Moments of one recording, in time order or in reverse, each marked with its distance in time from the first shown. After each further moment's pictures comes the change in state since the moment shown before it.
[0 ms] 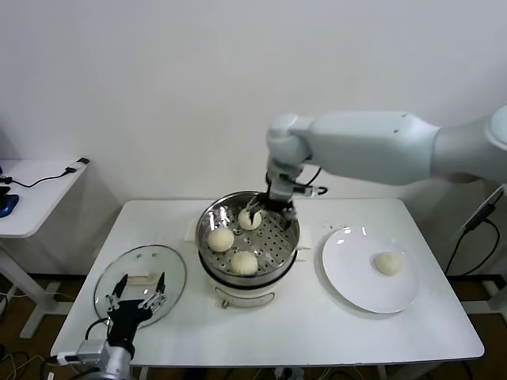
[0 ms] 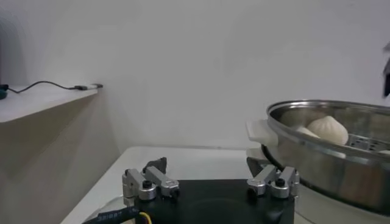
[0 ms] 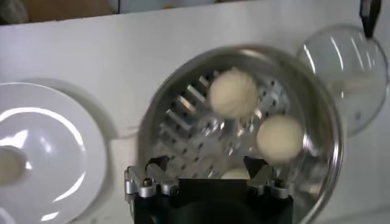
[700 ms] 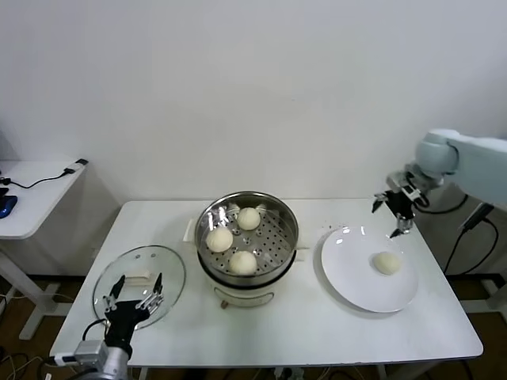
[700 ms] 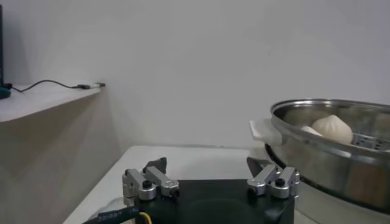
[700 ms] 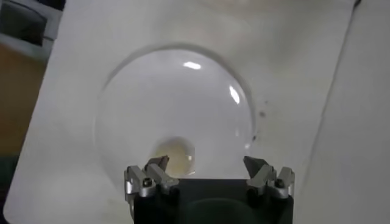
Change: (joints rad) left arm 0.000 -0.004 -0.013 0.008 -0.001 0.002 0.004; right arm -0.216 -0.491 0.016 -0.096 0.057 -0.479 0.018
